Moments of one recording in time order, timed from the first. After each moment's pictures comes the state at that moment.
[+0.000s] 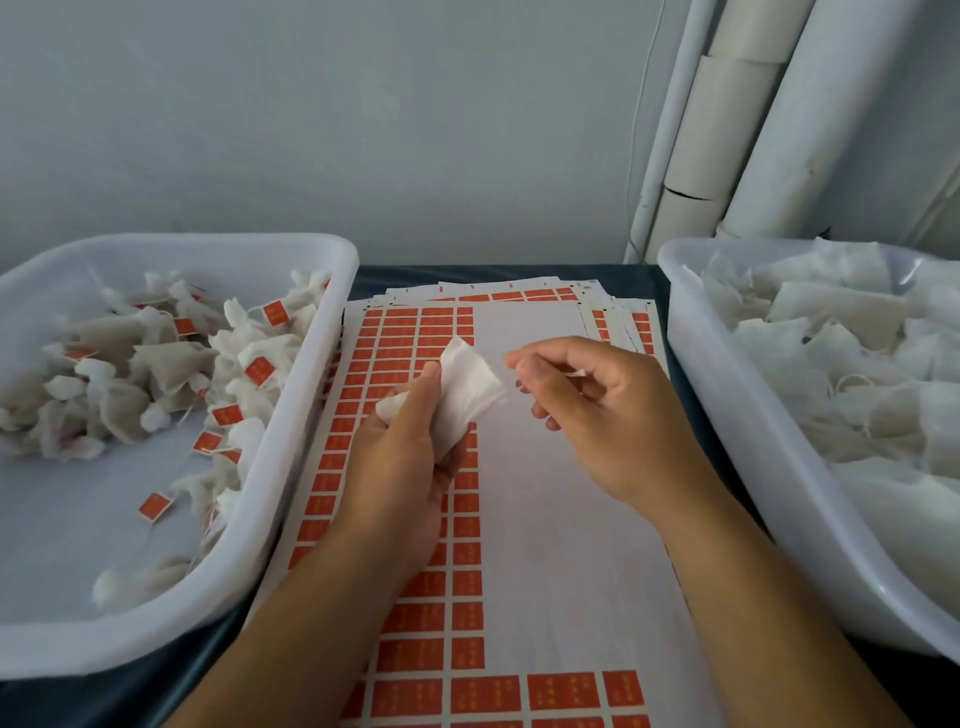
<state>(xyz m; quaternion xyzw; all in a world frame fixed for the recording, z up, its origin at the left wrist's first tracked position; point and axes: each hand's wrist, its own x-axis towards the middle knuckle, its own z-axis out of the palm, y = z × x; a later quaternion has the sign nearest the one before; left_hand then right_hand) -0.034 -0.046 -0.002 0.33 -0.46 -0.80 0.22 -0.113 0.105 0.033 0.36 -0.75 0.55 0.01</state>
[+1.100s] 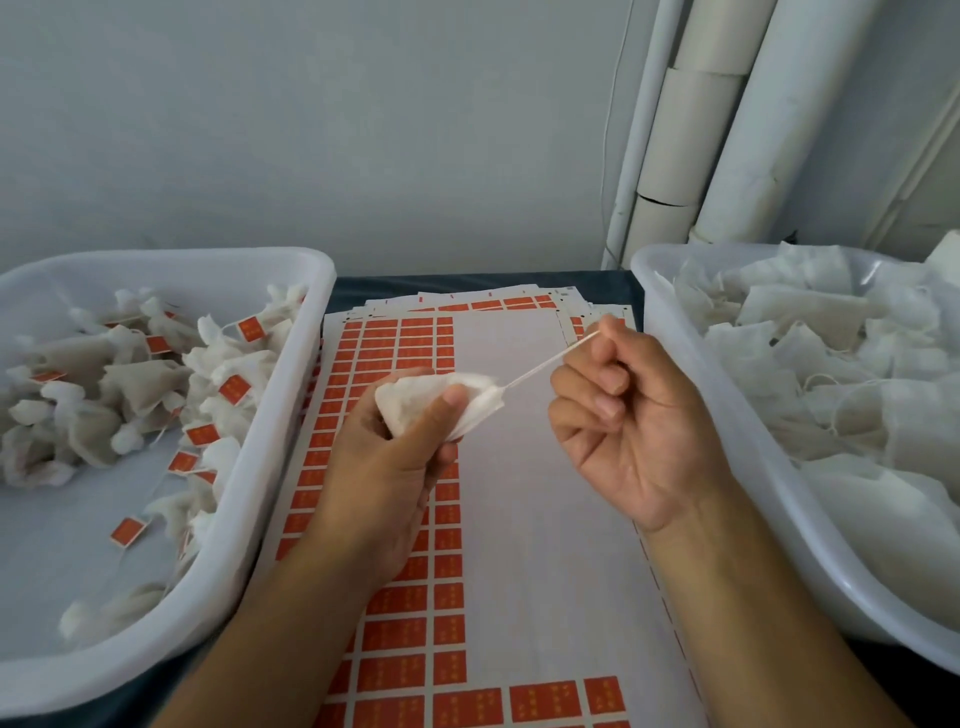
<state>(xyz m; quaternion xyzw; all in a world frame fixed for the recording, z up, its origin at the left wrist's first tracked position) -0.025 -0.043 0.015 0.21 -0.54 -0.79 0.17 -0.121 0.119 0.046 0.20 -0.29 0.87 -0.35</state>
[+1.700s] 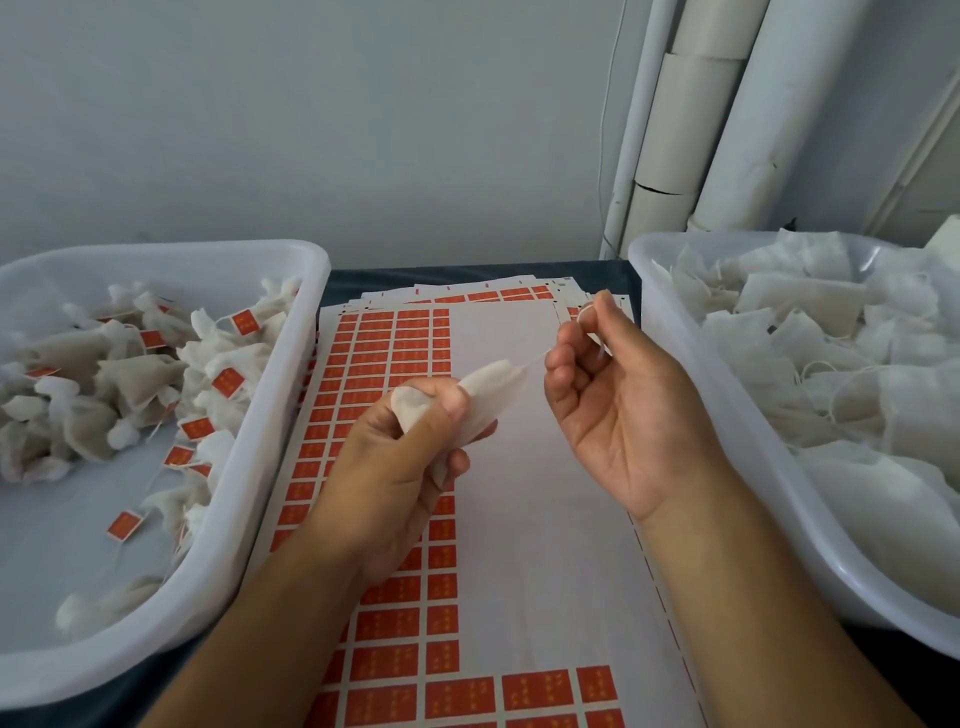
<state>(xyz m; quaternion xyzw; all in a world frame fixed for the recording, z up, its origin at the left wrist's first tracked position) -0.015 -0.041 0.022 0.13 -0.55 -0.82 0.09 -0.117 0.113 0.048 0.08 -0.35 0.90 -0.26</state>
